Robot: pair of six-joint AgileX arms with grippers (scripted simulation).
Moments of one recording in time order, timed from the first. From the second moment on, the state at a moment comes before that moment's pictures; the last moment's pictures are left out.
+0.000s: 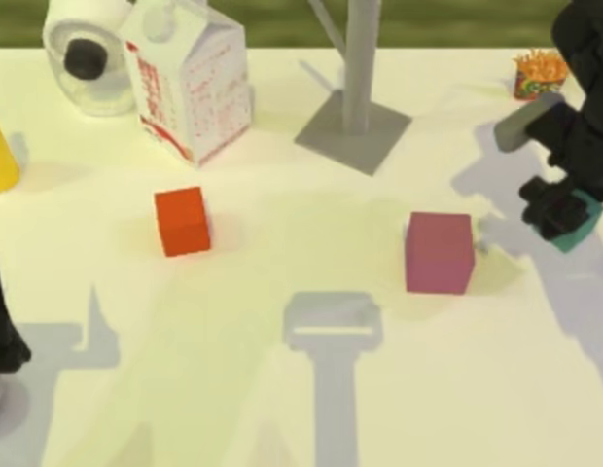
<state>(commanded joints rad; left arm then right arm) 0.00 0.00 0.00 0.00 0.00 0.00 0.17 2.09 1.58 -1.05 -0.01 -0.50</state>
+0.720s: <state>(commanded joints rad) 0.00 0.00 0.00 0.00 0.00 0.00 0.55 1.95 1.42 -1.05 0.00 0.40</state>
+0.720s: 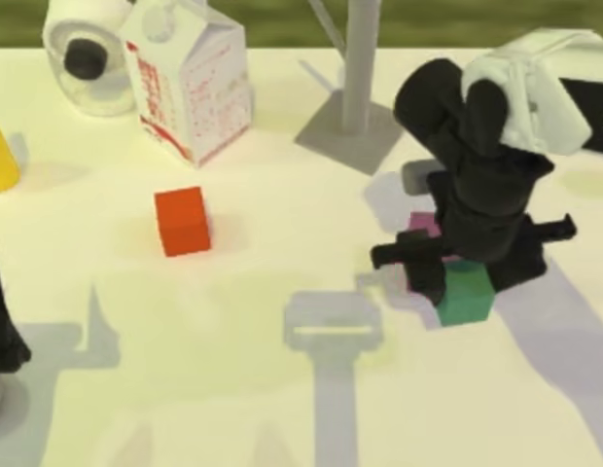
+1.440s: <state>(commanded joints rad) 0.00 0.00 0.00 0.00 0.00 0.00 0.68 1.88 1.35 -1.03 0.01 0.69</state>
